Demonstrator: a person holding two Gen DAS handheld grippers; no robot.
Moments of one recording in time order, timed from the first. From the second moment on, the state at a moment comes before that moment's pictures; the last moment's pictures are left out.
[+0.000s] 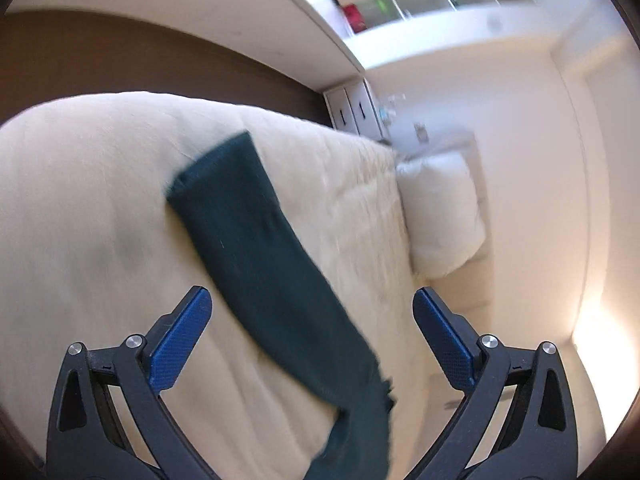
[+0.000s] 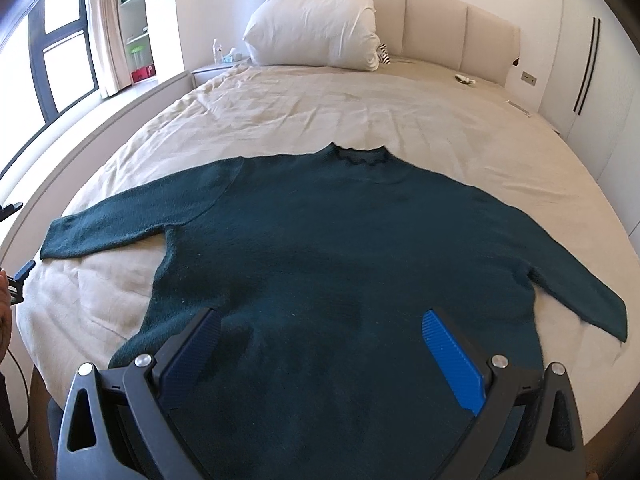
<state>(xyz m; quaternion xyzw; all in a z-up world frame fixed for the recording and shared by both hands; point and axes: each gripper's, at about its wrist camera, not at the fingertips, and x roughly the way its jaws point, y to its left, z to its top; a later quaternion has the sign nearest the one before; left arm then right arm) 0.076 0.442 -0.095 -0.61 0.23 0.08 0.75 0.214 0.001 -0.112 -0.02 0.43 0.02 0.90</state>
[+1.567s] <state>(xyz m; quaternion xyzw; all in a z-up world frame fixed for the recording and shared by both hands) 0.294 0.214 -0.064 -0.01 0.33 0.06 0.94 0.307 -0.041 -0.145 0.16 0.47 0.11 0.86</state>
